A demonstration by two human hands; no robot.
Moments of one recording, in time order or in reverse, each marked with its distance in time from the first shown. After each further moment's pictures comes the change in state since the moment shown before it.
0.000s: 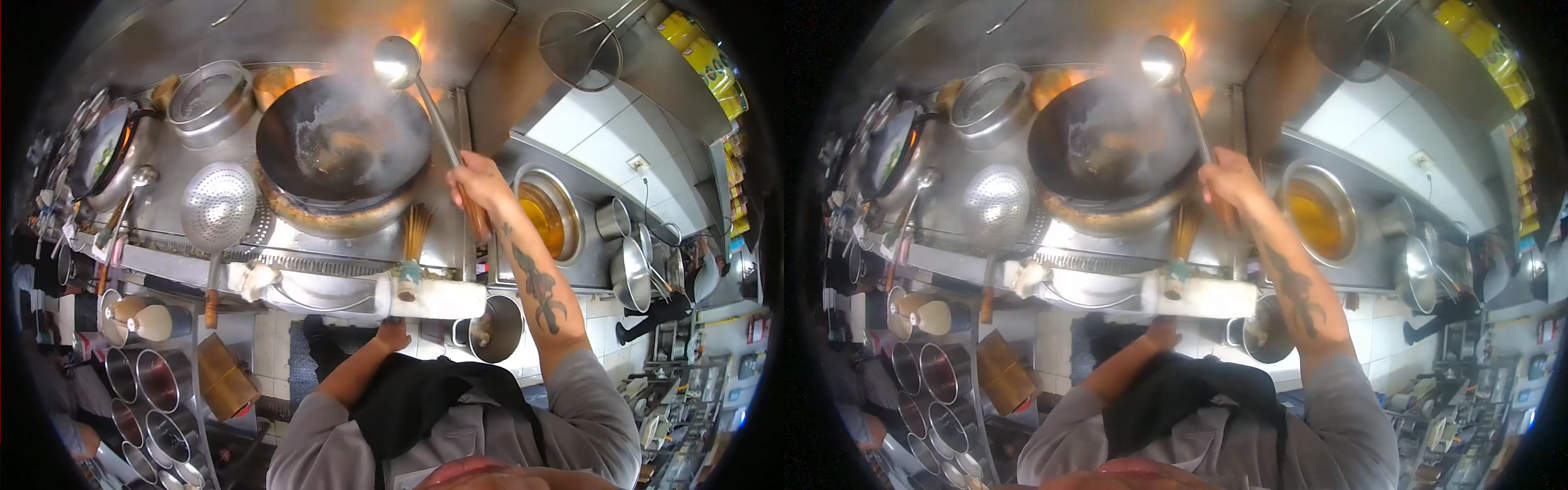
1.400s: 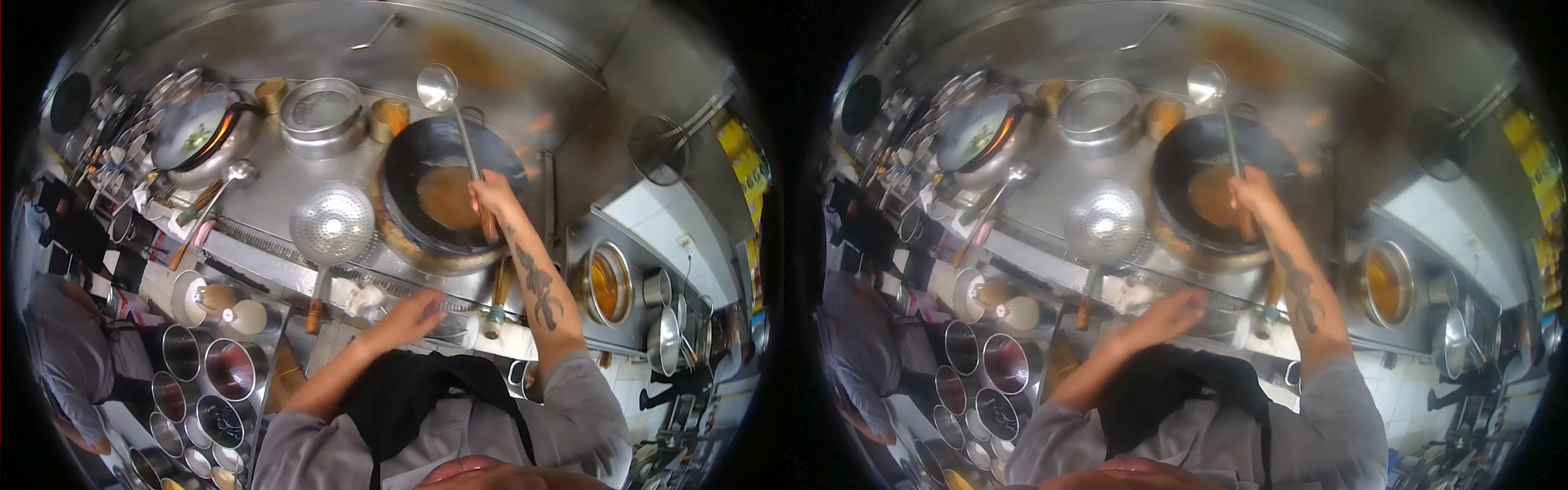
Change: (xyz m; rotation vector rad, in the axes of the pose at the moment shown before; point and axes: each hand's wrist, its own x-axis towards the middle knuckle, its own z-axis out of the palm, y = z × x) left_hand -0.180 -0.005 -0.384 -0.545 0.524 0.293; right_hand 0.103 -0.071 0.175 0.030 -0.035 -0.074
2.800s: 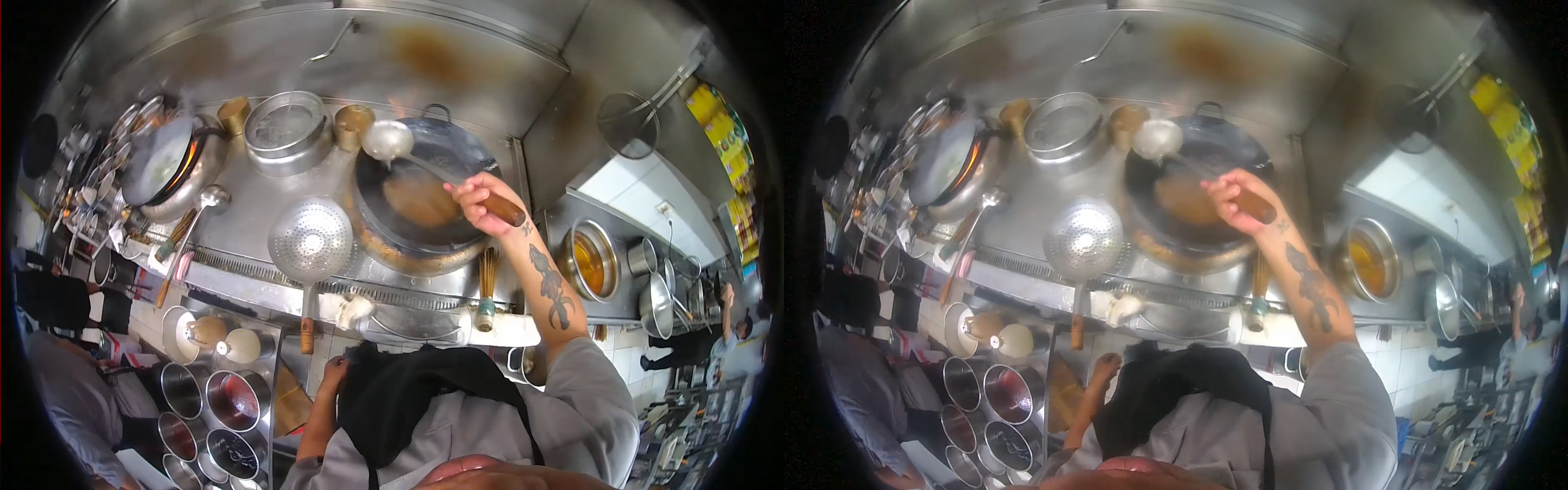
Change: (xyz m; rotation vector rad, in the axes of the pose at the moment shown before) left_hand -0.241 -0.299 0.025 -0.280 0.401 -0.968; right_hand -0.039 -0.023 -0.036 1.339 -0.629 0.537
